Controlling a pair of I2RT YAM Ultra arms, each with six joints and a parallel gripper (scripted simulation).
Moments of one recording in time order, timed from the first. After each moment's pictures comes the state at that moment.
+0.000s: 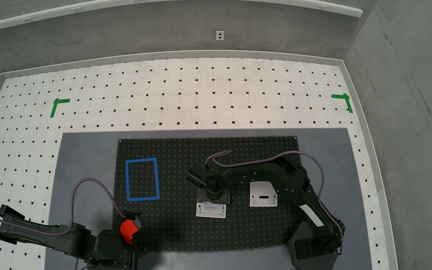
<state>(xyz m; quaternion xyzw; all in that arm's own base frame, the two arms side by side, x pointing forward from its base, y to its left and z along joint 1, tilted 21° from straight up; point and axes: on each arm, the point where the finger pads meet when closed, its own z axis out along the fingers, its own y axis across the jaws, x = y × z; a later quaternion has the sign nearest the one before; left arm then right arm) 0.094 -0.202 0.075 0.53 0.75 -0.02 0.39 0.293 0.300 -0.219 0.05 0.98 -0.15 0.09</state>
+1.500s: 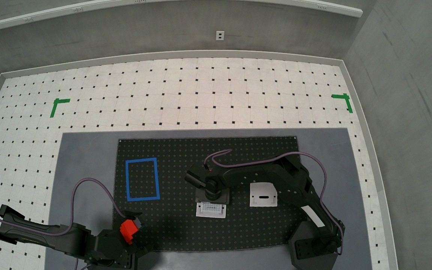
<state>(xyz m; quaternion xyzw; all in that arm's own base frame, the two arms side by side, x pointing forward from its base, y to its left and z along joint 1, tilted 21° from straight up) 0.094 -0.202 0.075 0.53 0.75 -0.02 0.39 0.287 0.310 -0.205 0.05 0.98 -0.14 0.10</state>
